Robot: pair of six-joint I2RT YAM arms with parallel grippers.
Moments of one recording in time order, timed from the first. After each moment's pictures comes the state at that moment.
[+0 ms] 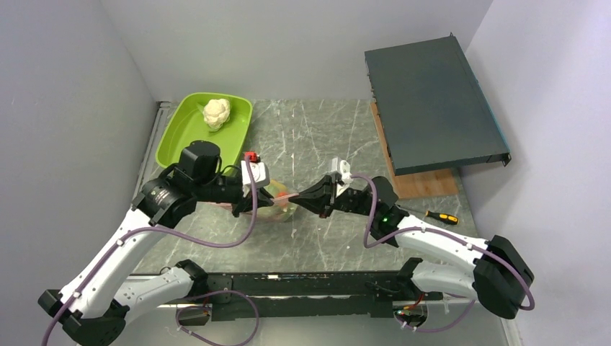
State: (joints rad) left arm -0.62 0.95 1.18 -0.79 0.70 0.41; right arm 0.82 1.10 0.54 0.79 -0.61 0.21
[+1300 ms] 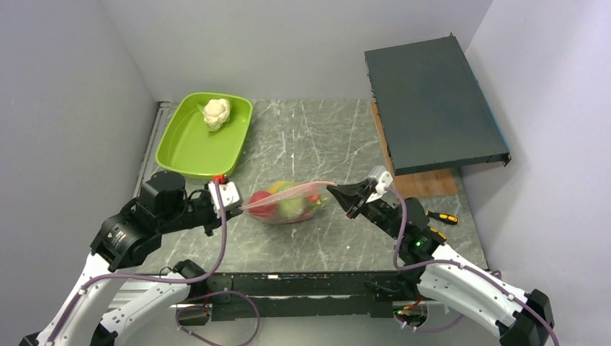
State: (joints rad) left arm -0.62 0.66 1.13 -0.98 0.38 0.39; right arm 0.78 0.62 0.36 0.45 -0.13 0.10
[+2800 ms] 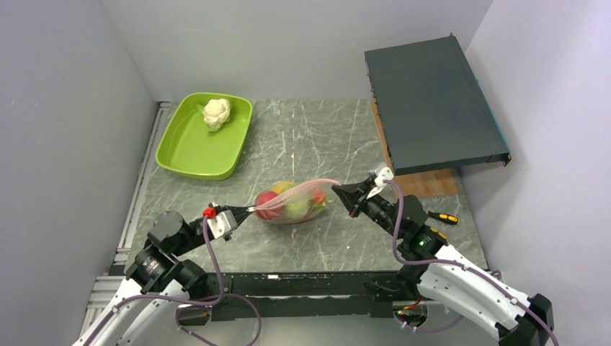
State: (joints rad) left arm -0.62 0.26 0.47 -0.21 0.45 0.34; right arm 0.76 0.60 0.40 0.28 -0.06 0.16
